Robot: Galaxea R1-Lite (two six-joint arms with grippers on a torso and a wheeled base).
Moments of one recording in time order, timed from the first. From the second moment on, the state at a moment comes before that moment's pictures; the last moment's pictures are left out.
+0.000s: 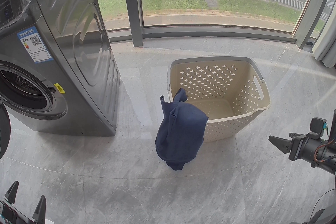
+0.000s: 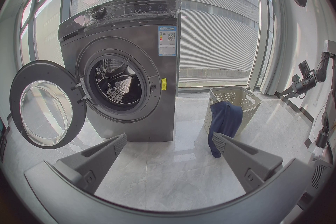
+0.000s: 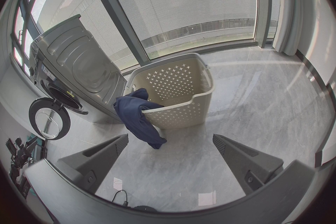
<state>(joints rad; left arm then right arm) 0.00 0.02 -0.02 0.00 -0.01 0.00 0.30 1.23 -0.30 -0.57 -0.02 0.25</state>
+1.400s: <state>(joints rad) 0.00 0.02 -0.02 0.00 -0.01 0.00 0.64 1.86 -0.54 -0.87 -0.23 0.39</state>
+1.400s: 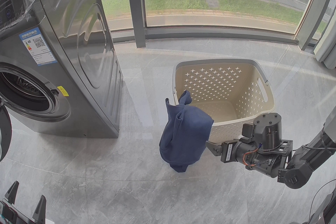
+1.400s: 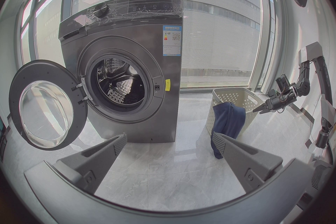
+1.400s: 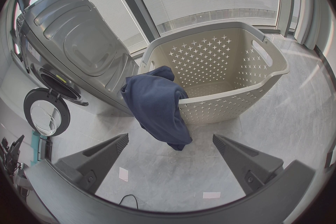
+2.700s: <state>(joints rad) 0.00 0.02 -0.02 0.00 -0.01 0.00 0.66 2.25 -0.85 -1.08 -0.20 0.37</state>
